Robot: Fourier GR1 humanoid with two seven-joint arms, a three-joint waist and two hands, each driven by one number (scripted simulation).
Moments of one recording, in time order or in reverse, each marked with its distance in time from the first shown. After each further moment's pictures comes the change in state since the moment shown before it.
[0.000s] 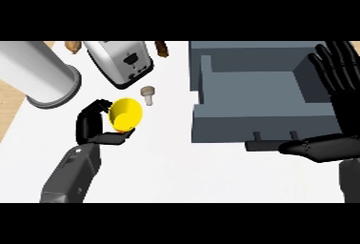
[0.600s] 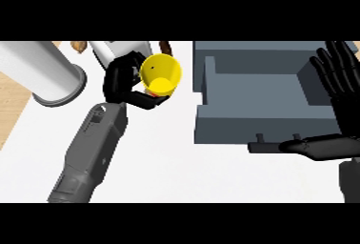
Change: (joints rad) left arm -0.201 -0.110 -0.152 -0.317 0.016 0.017 0.308; right arm 0.021 0.001 -0.010 0.024 0.022 -0.004 -0.029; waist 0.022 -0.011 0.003
